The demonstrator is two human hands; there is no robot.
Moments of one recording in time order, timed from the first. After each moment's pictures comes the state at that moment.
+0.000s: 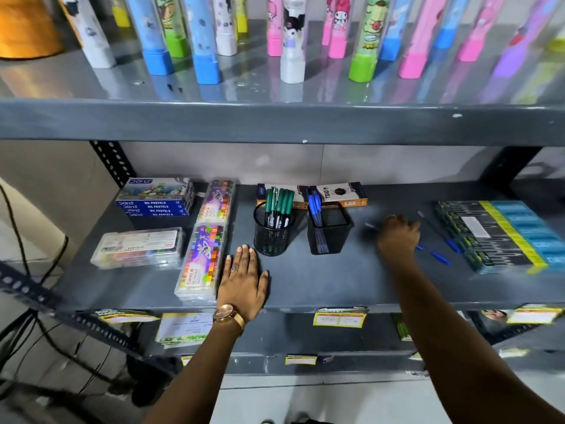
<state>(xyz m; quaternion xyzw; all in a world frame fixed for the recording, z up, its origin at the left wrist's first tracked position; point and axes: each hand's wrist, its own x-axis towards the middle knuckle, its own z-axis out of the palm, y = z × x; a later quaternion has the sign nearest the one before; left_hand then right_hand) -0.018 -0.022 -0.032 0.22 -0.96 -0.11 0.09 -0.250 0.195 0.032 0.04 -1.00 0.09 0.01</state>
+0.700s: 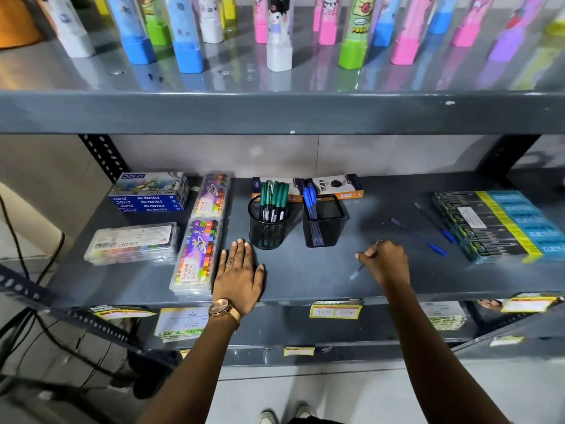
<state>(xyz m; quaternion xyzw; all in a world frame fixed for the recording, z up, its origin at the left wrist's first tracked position) -0.019 -0.021 -0.032 0.23 -0.96 -0.11 0.09 -0.188 0.217 0.017 0.09 -0.96 0.26 -0.06</state>
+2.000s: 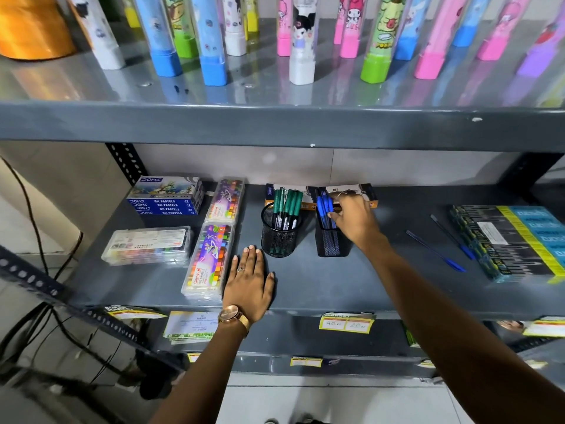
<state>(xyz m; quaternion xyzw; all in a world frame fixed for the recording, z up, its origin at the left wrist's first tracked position) -0.018 -0.021 -0.031 0.23 -0.96 -0.11 0.09 -0.217 0.114 0.085 0.32 -0.93 0.20 0.01</state>
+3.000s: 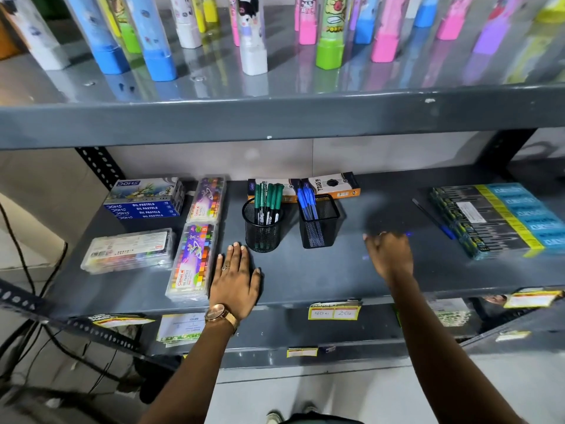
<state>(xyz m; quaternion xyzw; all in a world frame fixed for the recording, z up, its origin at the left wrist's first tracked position) -0.020 -0.020 -0.030 0.23 -0.96 -0.10 0.08 -0.207 0.223 0.017 0.13 -0.97 0.22 0.02</state>
